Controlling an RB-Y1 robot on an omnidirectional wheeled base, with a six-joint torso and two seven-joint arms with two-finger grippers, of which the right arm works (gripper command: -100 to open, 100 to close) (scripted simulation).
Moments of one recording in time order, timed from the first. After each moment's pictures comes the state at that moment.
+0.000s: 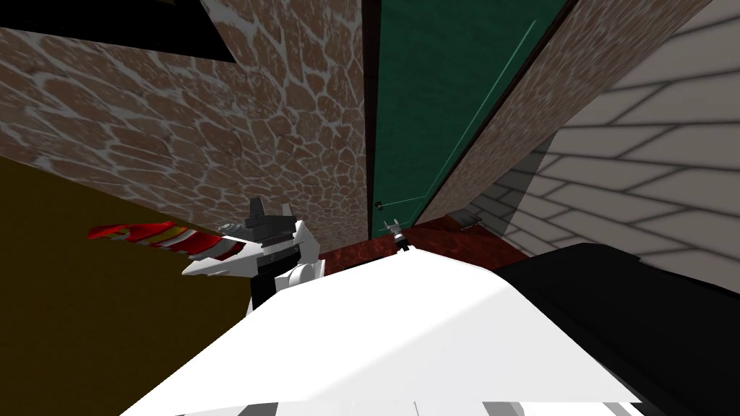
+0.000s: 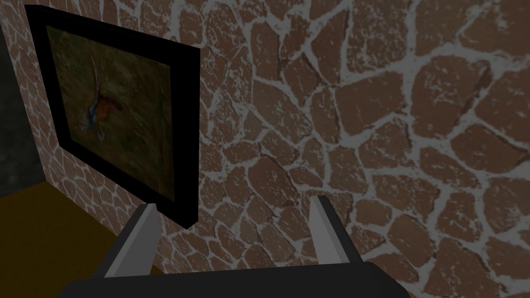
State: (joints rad) arm 0.12 -0.03 -0.23 -1.01 0.44 -0.78 1.11
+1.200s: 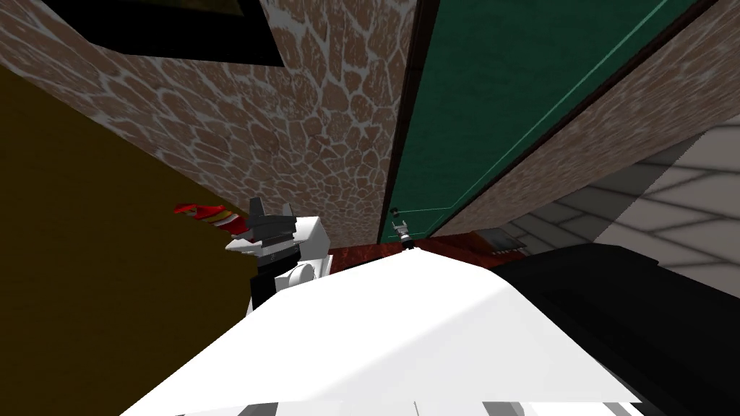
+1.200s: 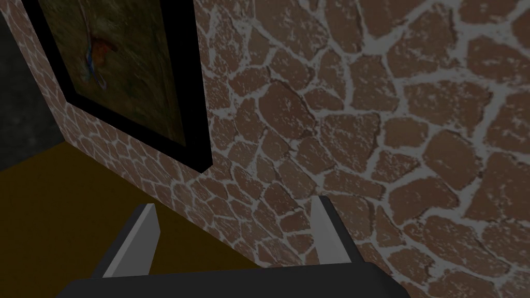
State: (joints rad) arm 0.05 -0.07 -0.39 -0.84 0.39 -0.81 1.22
